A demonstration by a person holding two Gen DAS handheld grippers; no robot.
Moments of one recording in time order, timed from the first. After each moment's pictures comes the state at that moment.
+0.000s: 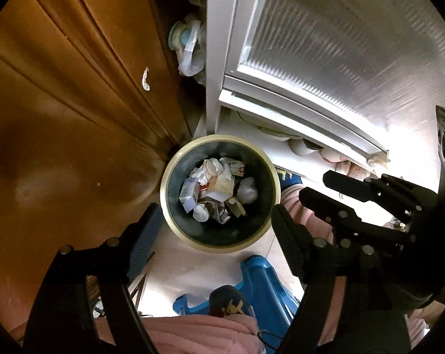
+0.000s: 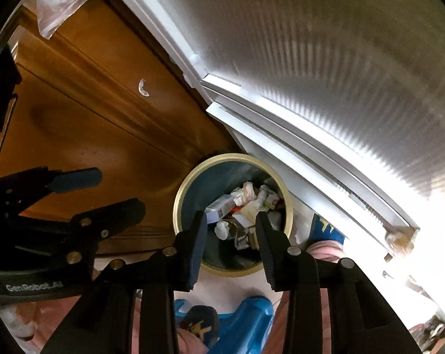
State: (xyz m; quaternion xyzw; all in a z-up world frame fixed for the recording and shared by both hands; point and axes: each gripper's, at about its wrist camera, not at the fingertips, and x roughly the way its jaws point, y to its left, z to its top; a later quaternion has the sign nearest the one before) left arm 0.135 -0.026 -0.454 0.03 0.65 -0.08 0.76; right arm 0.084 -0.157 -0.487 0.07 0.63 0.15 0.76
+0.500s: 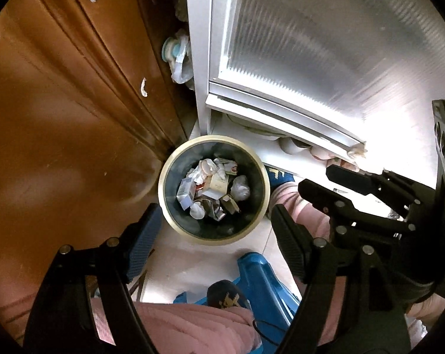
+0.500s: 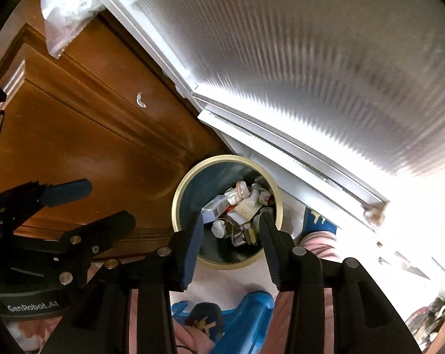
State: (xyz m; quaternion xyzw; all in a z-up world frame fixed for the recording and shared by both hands) left arm 0.115 -0.036 -0.421 0.03 0.64 -0.08 0.76; right arm 0.075 -0.163 -0.462 0.08 0.62 0.11 0.77
